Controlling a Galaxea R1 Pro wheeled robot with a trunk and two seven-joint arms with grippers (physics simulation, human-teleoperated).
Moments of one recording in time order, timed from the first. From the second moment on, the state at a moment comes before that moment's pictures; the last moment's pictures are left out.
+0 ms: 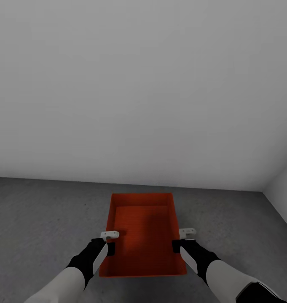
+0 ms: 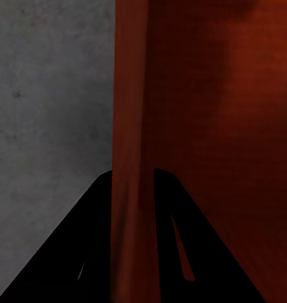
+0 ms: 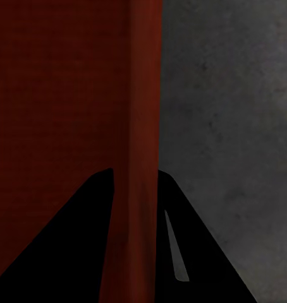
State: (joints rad) left arm -0.65 -0.12 -0.01 -0.43 0.09 0.47 0.22; right arm -0.73 0.05 0.53 -0.27 -0.49 0.26 -0.22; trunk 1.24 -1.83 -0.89
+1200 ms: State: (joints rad) left arm -0.65 -0.12 -0.01 -0.43 0.09 0.47 0.22; right arm -0.73 0.05 0.53 -0.27 -0.49 0.26 -0.23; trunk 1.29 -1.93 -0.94
